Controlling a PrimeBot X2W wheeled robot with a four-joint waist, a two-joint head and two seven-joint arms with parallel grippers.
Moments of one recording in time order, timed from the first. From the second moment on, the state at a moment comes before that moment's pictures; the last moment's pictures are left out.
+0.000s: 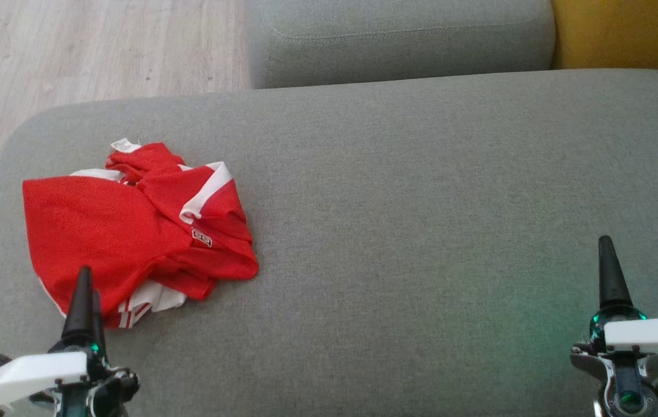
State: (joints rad) left arm 0.01 0.03 0.13 0.25 -1.42 -0.12 0.01; right arm -0.02 -0.04 -0.10 0.24 1.19 0.13 0.02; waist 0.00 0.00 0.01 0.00
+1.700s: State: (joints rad) left arm 0.02 0.15 -0.27 0.04 -0.51 0.12 -0.13; right arm -0.03 -0.04 0.03 0.14 0.38 0.13 -0.12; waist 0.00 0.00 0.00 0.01
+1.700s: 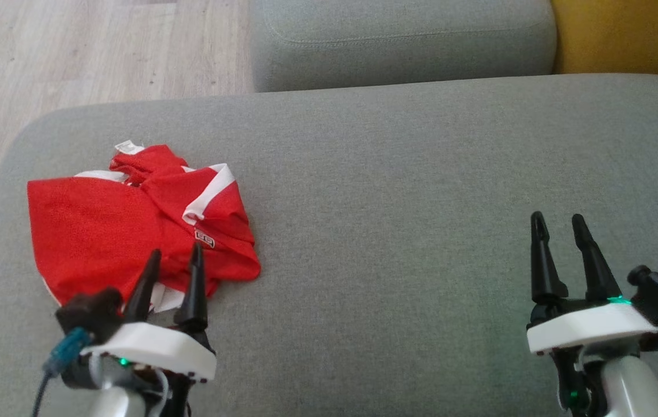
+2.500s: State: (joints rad) left arm -0.04 0.31 -0.58 -0.01 -0.22 0.37 -0.20; right arm -0.03 -0.04 0.07 0.12 0.05 0.13 -0.19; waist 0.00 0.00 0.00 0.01
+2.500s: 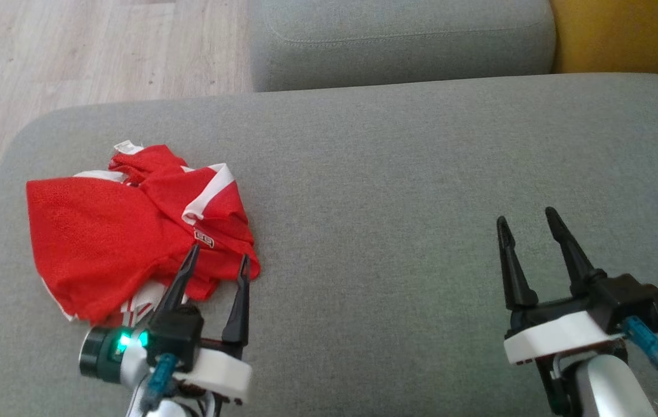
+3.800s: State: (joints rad) left arm 0.08 0.05 -0.17 0.03 -0.23 -0.10 -0.25; right arm -0.01 -0.04 0.11 0.18 0.24 0.13 -0.25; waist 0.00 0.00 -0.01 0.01
